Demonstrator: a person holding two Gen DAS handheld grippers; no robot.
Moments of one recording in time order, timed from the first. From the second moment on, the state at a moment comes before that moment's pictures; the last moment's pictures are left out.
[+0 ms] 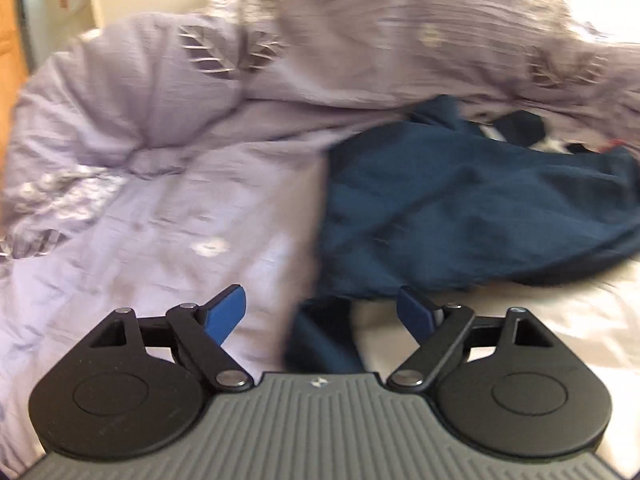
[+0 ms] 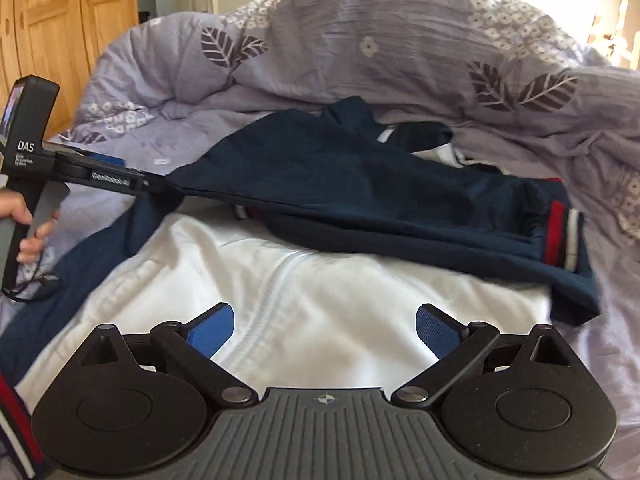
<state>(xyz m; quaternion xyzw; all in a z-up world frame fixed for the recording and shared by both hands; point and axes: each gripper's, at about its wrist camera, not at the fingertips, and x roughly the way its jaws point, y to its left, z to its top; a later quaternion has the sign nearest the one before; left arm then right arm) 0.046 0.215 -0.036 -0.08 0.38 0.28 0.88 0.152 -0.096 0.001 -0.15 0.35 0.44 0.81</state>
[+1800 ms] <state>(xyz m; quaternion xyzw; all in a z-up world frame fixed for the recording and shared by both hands) -0.084 0.048 -0.014 0.09 0.51 -0.07 0.85 0.080 -0.219 0.039 -0.20 0.55 0.38 0.71</state>
